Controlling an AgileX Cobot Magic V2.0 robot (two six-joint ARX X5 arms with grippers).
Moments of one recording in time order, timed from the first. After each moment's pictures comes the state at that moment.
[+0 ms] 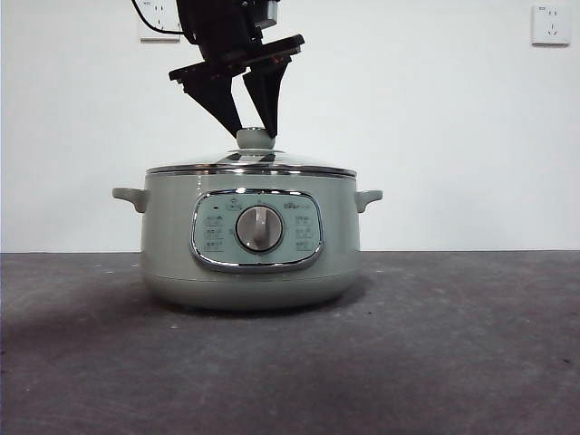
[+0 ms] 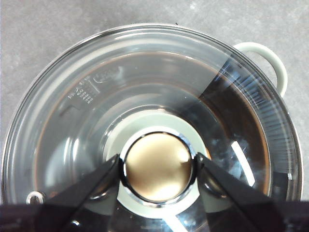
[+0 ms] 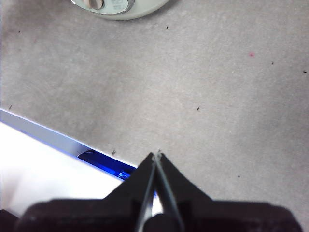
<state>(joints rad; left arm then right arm) -0.51 2.10 2.24 -1.13 0.01 0.01 0.83 0.81 1.21 -1.36 0.15 0.37</state>
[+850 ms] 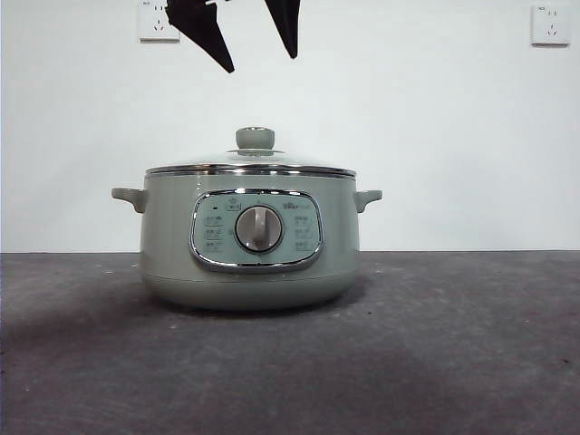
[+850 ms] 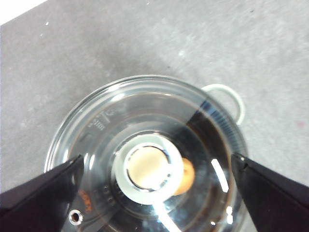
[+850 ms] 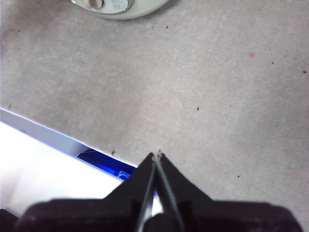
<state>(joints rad) -0.54 2.11 2.56 -1.32 -0.02 0.01 0.83 0.81 1.21 -1.36 0.15 0.37</state>
